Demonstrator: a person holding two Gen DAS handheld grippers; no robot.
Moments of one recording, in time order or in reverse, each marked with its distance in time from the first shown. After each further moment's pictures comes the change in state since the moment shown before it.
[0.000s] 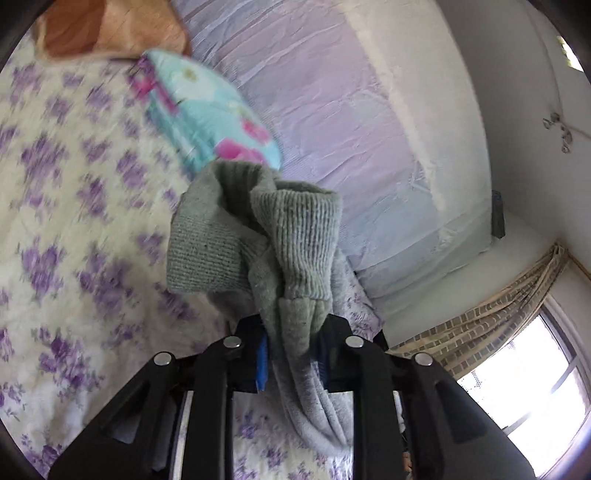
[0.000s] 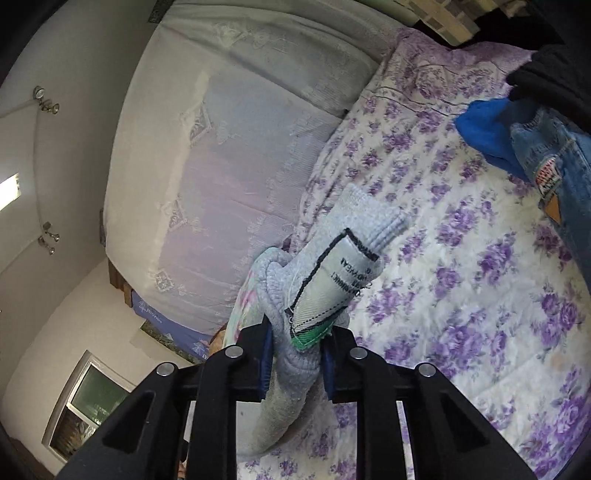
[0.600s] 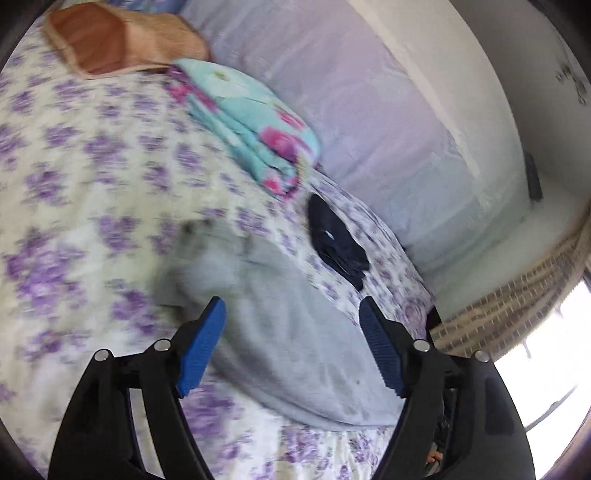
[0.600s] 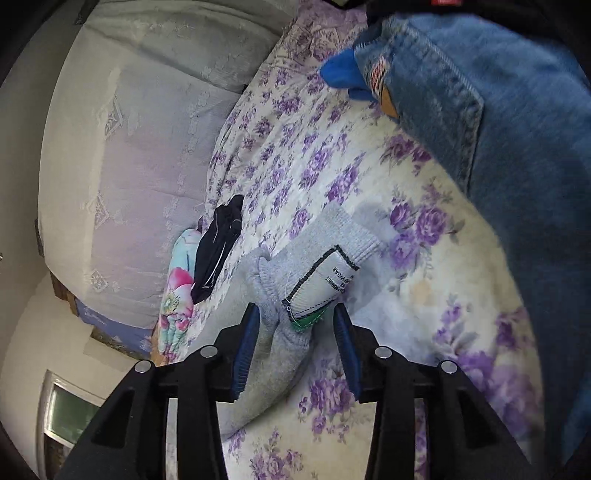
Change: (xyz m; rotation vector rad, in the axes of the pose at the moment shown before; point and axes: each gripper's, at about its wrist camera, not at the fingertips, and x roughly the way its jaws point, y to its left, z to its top) left arm -0.022 -0.011 -0.043 0.175 0.029 0.175; right arm -0.025 -0.062 -0.045 0.006 -0.010 -0.267
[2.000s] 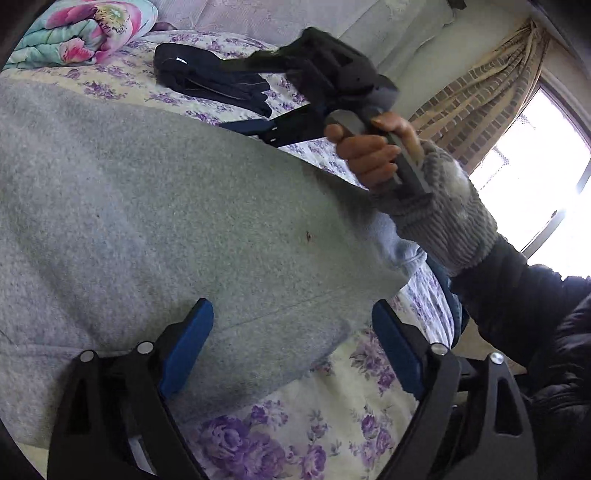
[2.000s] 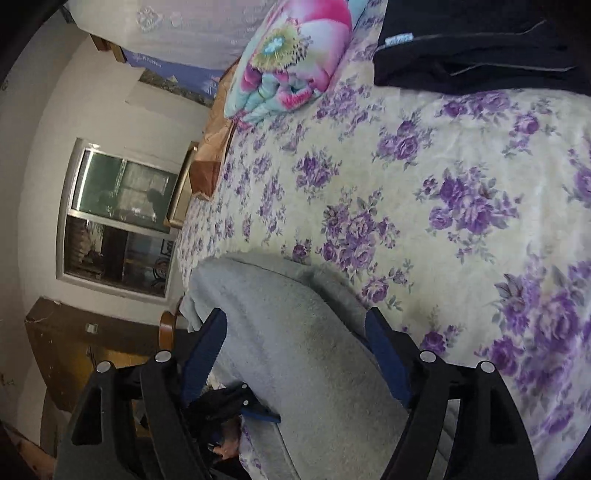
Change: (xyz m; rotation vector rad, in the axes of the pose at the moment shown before) left arm 0.158 -0.063 -0.126 0.445 0.515 -0.233; right arm 0.373 0.291 -0.104 -0.478 1.187 0.351
